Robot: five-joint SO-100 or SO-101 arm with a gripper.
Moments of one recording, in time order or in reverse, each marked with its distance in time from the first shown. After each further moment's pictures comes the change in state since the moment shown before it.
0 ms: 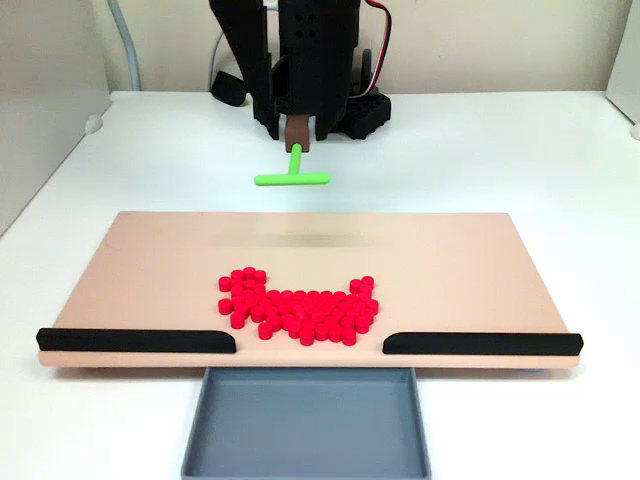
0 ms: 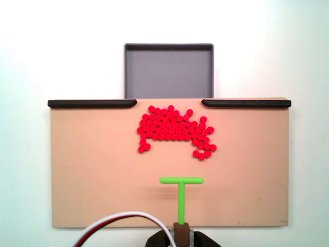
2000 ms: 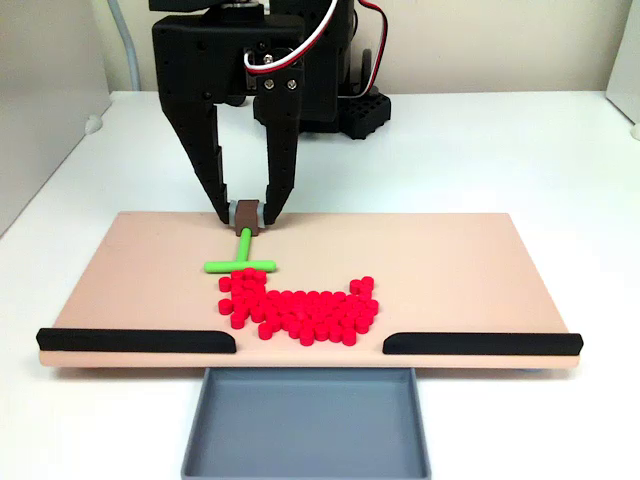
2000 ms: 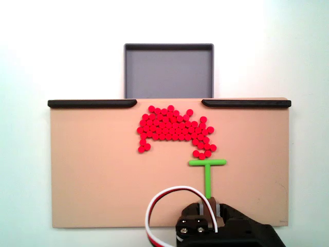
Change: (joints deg) arm 7.4 -7.6 13.9 -22.7 -9.6
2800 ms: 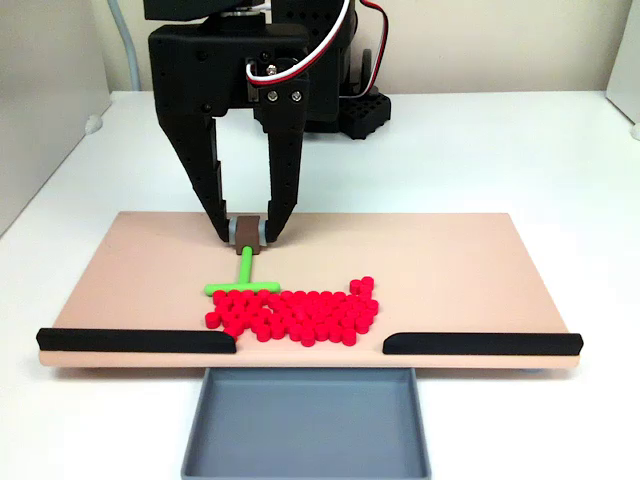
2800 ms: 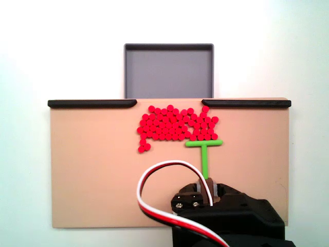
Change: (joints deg) arm -1.8 -6.9 -7.8 0.0 0.4
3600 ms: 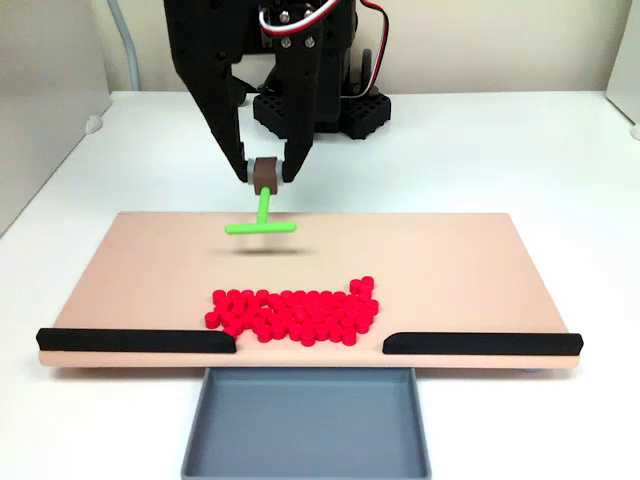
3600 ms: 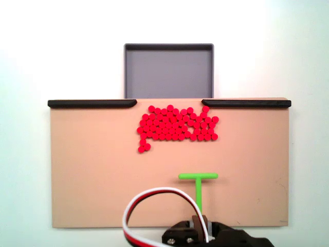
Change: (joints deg) arm -1.4 8.1 -5.0 18.8 3.5
